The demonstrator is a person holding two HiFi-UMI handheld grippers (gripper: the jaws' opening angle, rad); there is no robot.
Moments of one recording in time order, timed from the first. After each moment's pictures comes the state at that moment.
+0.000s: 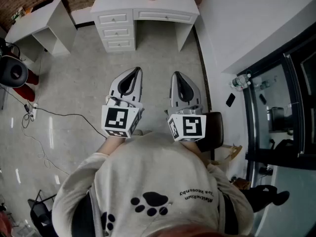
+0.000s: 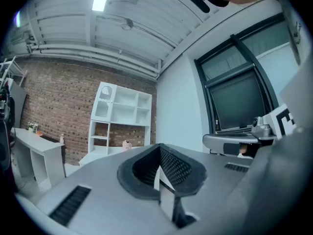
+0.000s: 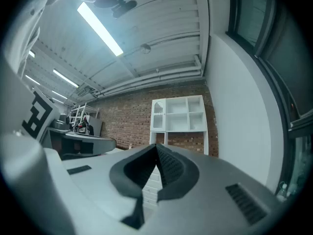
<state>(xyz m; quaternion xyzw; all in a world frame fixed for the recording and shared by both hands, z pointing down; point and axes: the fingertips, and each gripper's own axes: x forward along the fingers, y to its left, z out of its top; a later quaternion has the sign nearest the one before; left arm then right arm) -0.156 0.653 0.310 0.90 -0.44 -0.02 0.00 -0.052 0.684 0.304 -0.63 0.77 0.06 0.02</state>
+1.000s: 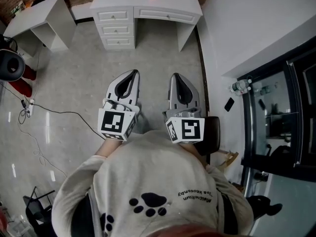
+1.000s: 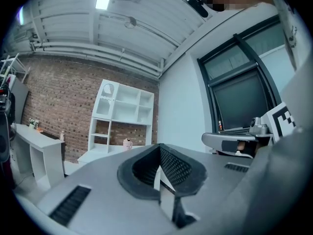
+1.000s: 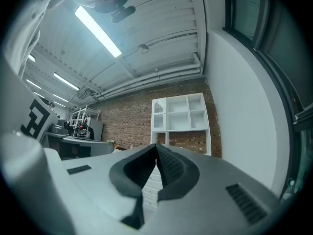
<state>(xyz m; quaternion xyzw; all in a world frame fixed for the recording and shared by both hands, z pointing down) -0.149 0.628 0.333 0.90 -0.44 -0.03 0.01 -0.040 0.654 0.321 -0.62 0.78 0.06 0.03</state>
